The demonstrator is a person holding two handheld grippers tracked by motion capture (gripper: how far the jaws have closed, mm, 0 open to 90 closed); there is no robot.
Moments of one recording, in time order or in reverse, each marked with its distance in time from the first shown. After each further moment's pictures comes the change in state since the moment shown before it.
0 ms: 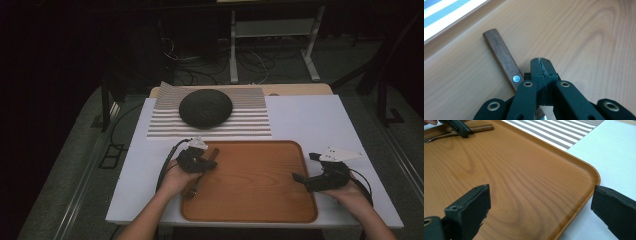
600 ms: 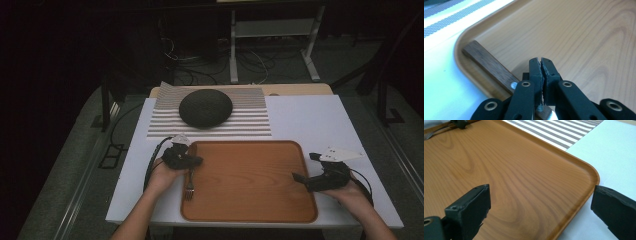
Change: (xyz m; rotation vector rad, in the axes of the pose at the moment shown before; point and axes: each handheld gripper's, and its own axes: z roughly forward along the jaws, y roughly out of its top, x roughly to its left) left arm 0.027 -0.019 -0.028 -0.029 0.064 -0.077; right arm 0.000 0.000 0.000 0.004 -0.002 -0.002
